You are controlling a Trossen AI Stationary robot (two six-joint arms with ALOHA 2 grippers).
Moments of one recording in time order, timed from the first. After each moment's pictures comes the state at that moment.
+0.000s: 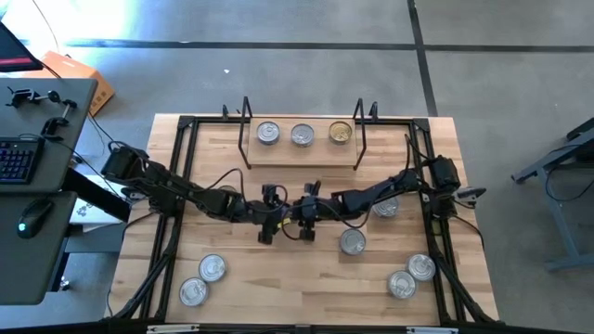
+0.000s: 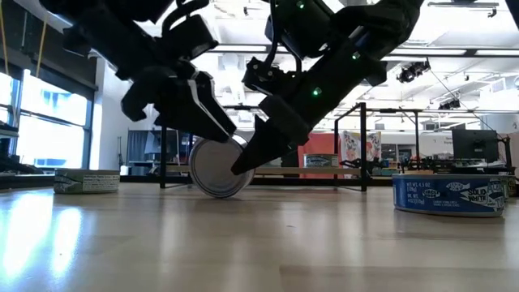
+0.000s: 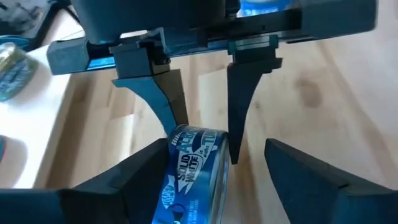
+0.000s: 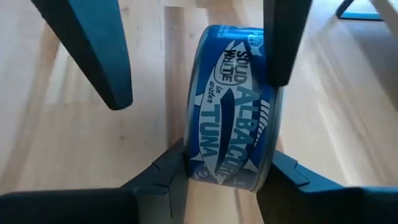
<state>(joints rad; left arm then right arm) -0.22 1.58 0.72 0.17 -0.37 0.17 0.14 1.96 1.08 0.13 0.22 0.05</state>
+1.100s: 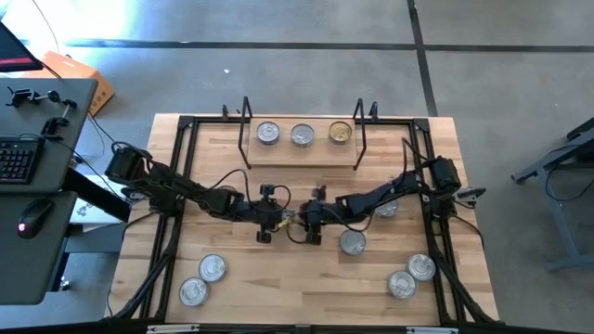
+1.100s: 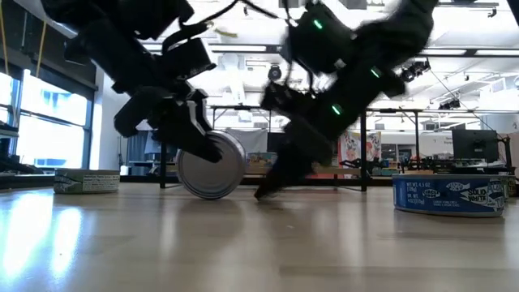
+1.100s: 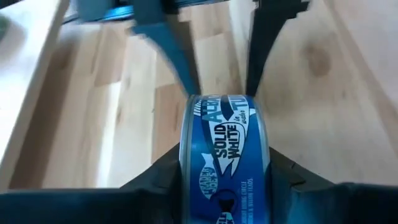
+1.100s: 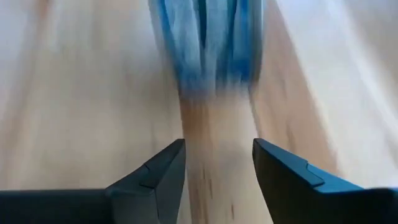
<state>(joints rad) -0.21 1.61 0.70 0.11 -0.34 0.10 0.16 1.96 0.98 0.16 0.22 0.17</state>
